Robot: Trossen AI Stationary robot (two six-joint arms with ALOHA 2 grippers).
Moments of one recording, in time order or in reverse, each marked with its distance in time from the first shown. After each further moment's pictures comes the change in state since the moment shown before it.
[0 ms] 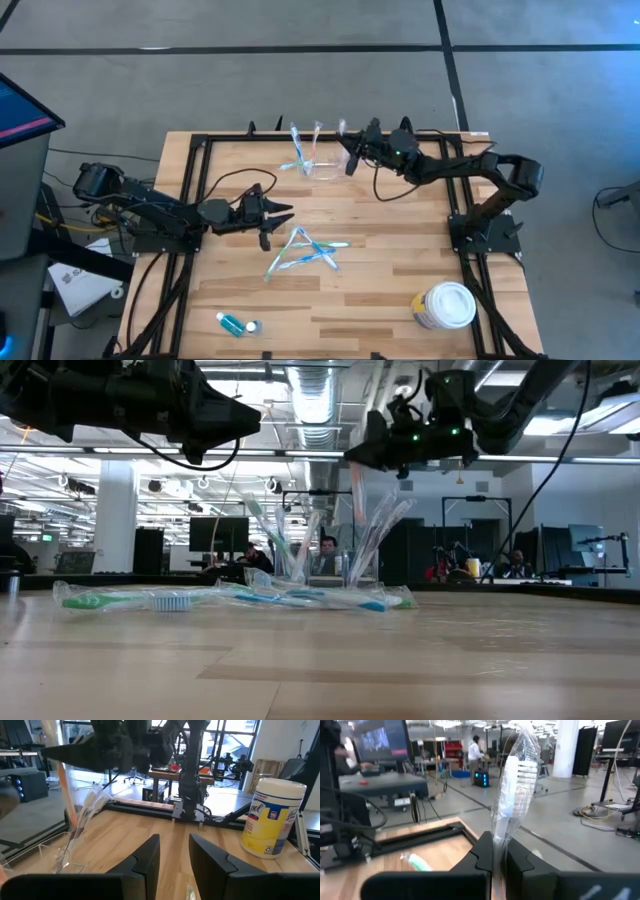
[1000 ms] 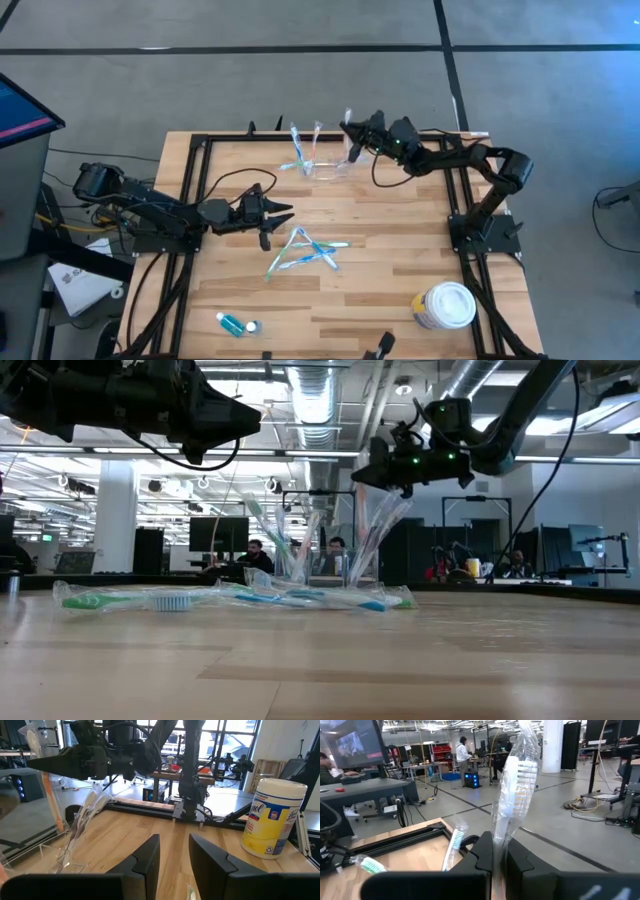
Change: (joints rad) left arm 0.000 0.000 0.000 0.000 -0.001 0.000; right arm -0.147 0.101 0.005 0.092 -0.089 0.059
